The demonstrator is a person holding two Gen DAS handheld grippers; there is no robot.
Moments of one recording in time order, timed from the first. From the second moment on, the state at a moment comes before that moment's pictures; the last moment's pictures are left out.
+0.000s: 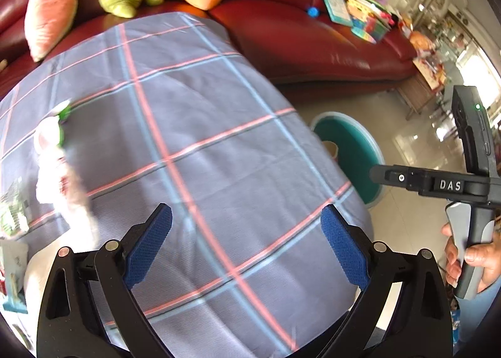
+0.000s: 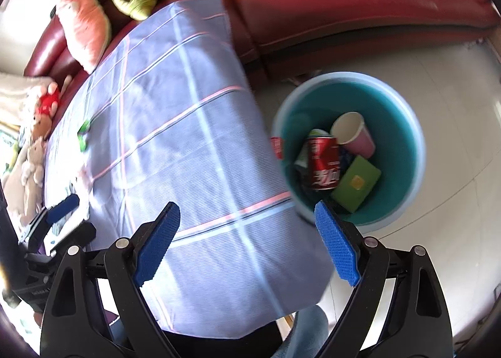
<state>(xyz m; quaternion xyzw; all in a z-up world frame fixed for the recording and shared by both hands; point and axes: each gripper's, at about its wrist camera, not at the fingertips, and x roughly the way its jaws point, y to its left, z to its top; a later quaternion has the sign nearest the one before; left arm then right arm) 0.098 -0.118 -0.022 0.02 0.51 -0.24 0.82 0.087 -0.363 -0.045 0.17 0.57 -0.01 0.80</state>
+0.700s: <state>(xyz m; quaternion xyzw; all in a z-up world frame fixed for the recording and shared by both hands) 0.085 0.102 -0.030 -0.03 0.54 -0.12 0.83 0.124 -0.156 -0.036 0.06 0.61 0.10 0.79</state>
